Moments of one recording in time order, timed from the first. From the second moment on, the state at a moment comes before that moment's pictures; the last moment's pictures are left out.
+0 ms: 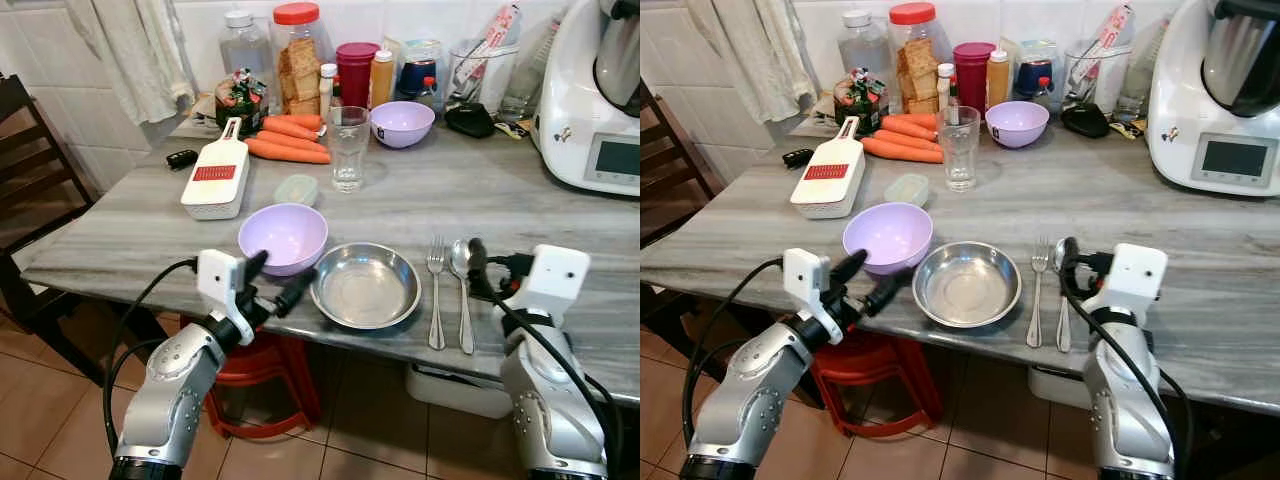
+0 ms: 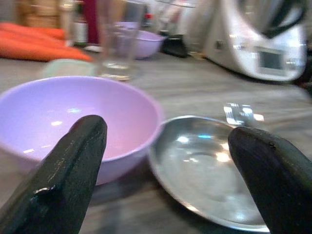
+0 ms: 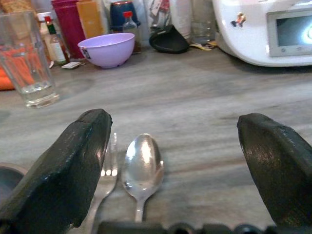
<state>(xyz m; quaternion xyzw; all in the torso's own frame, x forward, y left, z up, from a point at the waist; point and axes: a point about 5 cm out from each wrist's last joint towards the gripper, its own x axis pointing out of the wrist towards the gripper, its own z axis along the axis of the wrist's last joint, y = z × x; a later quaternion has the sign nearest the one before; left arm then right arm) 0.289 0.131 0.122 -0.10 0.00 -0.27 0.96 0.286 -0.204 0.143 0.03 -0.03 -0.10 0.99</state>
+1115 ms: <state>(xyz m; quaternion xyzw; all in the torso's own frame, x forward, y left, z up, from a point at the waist) 0.318 0.137 0.128 -0.01 -0.03 -0.08 1.00 0.288 -0.187 0.148 0.04 -0.05 -0.08 0.99</state>
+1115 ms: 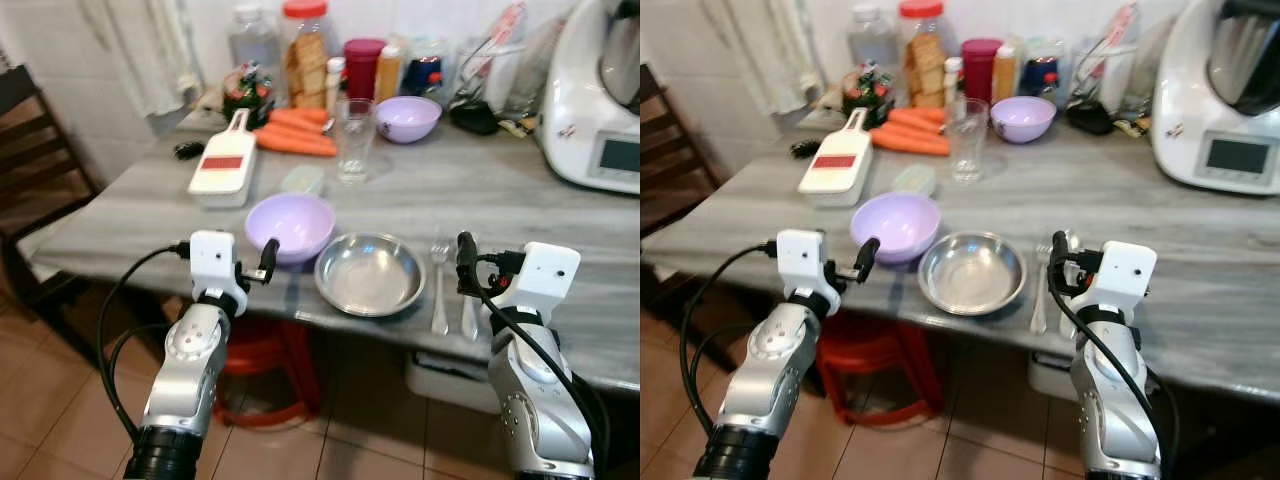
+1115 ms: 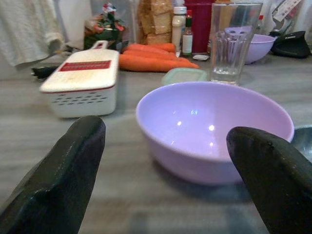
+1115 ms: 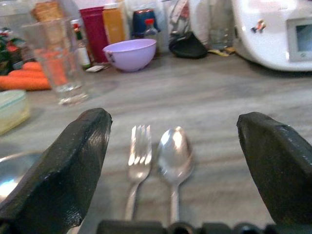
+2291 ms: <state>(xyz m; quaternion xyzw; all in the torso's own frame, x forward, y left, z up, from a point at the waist) 0.317 0.139 0.119 -0.01 -0.01 -0.09 1.00 0.291 -0.183 0.145 0.04 -0.04 -0.07 1.00</state>
